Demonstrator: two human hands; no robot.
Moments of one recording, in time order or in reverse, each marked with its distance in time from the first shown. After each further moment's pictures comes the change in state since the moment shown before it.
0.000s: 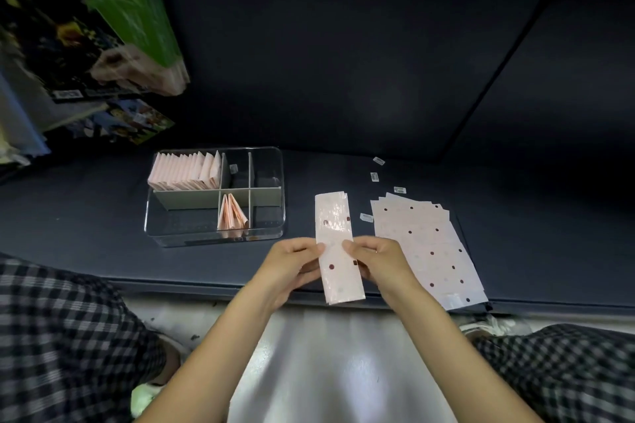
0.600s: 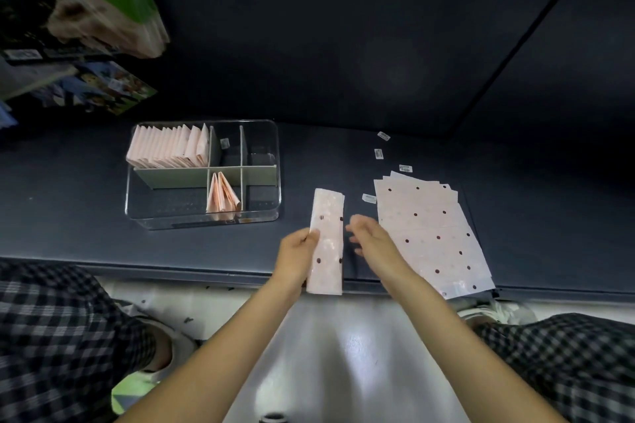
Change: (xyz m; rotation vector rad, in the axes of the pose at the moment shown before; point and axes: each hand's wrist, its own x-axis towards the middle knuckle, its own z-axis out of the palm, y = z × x) left_hand 0.044 -0.042 0.007 0.207 0.219 0.103; right_hand 0.035 0.024 0.001 -0.297 0.020 0.018
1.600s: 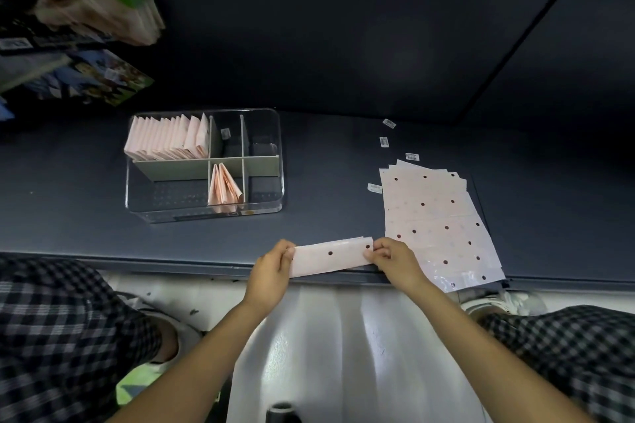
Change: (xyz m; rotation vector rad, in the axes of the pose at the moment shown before) left_hand 0.011 -0.059 -0.054 0.641 0.022 0.284; right_hand 0.021 0.075 -0.022 -0.280 0.001 -0.001
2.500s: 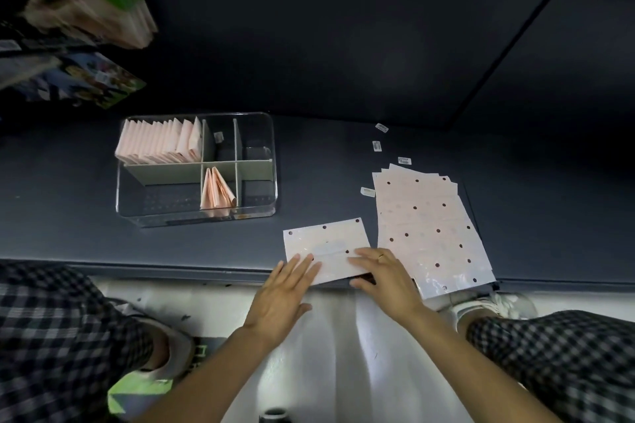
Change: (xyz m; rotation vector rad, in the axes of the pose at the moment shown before) left_hand -0.020 -0.017 0.026 0.731 -0.169 0.504; right_hand -0.017 0.021 0.009 -0.545 0.010 -0.380
